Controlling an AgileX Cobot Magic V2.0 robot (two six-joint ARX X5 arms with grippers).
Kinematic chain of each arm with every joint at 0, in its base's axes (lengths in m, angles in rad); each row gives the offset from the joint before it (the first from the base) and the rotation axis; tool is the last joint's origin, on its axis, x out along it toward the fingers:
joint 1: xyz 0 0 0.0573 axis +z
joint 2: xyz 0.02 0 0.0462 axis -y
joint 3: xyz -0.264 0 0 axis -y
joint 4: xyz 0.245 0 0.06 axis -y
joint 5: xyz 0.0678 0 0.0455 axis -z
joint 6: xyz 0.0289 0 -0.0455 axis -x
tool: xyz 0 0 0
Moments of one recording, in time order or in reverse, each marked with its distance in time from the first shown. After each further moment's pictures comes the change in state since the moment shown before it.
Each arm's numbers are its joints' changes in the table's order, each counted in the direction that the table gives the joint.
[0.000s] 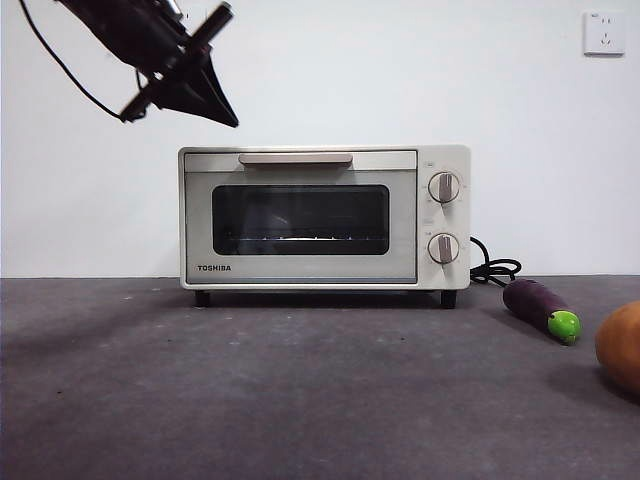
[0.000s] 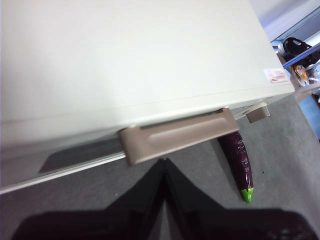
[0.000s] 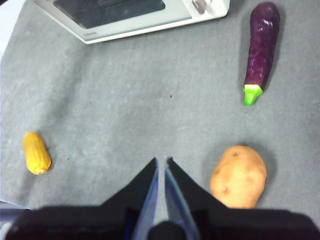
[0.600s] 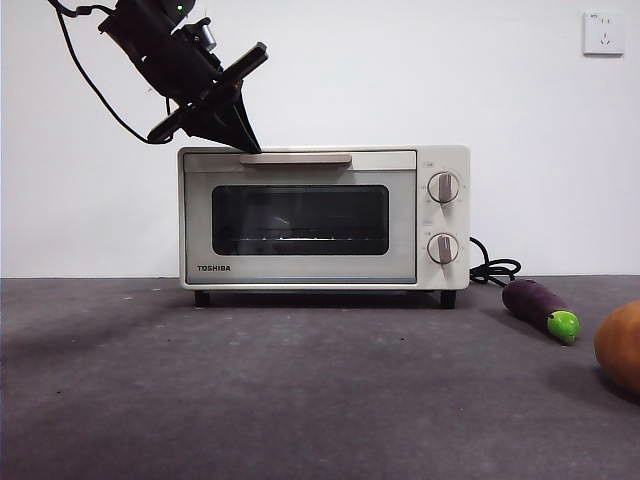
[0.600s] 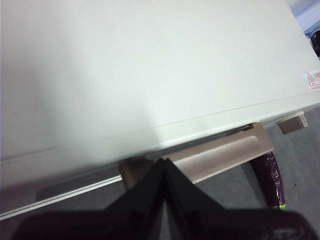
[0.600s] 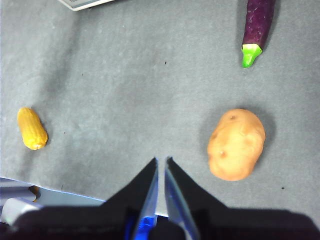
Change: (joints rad) left arm -0.055 -0.093 0.058 0.037 -0.128 -0.010; right arm 0.000 0.000 0.000 -0.127 0.000 0.030
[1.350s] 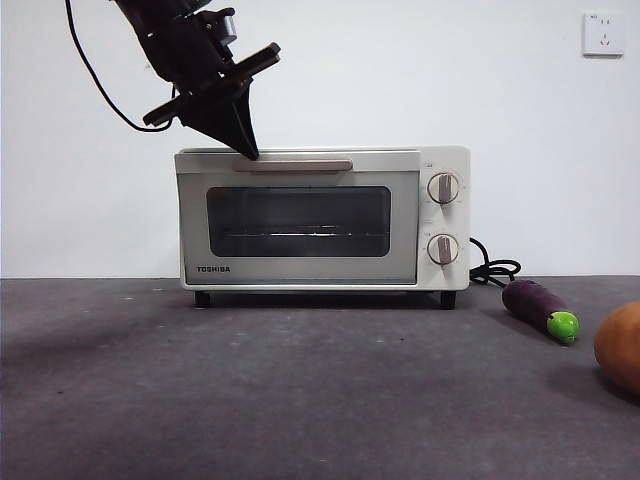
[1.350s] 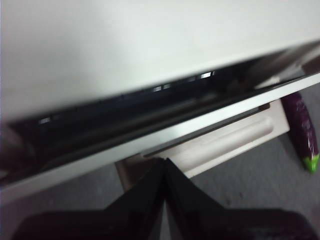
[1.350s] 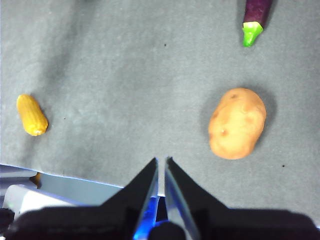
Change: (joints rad) left arm -0.068 0.027 0.028 -0.222 -0.167 -0.143; right arm 0.000 0.046 0.000 -0.083 0.000 0.017
